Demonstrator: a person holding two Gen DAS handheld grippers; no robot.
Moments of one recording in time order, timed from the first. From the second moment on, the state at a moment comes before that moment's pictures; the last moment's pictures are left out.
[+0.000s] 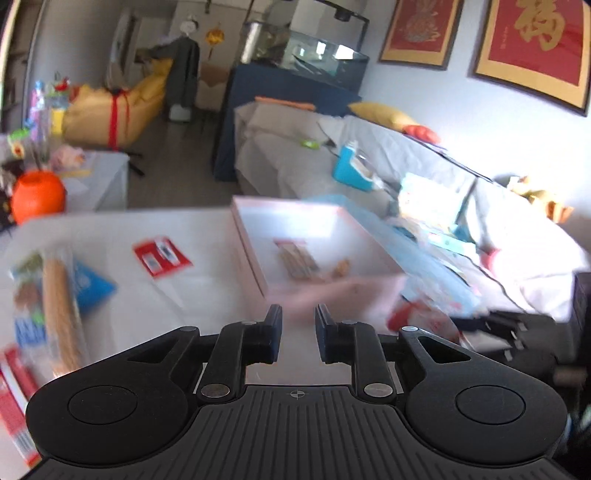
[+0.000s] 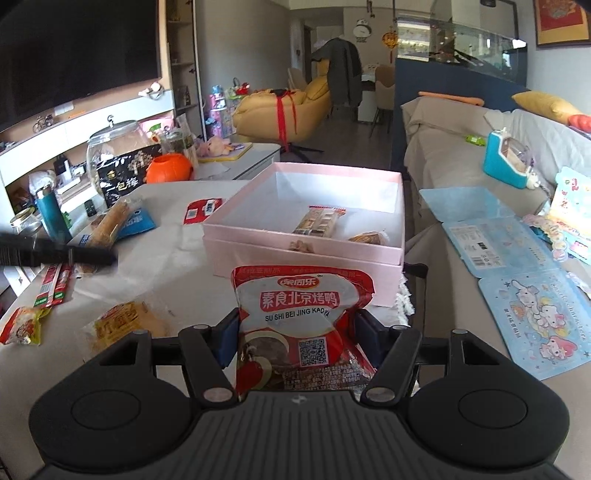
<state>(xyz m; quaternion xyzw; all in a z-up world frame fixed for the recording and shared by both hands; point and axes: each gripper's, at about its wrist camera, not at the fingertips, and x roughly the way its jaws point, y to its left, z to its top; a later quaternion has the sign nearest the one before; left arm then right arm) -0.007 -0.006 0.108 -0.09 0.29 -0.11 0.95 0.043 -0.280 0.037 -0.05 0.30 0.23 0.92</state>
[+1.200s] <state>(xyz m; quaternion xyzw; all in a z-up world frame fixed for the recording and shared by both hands) 0.011 -0.027 0.033 0.00 0.43 -0.11 0.89 0.067 -0.260 -0.009 -0.07 0.41 0.24 0.88</state>
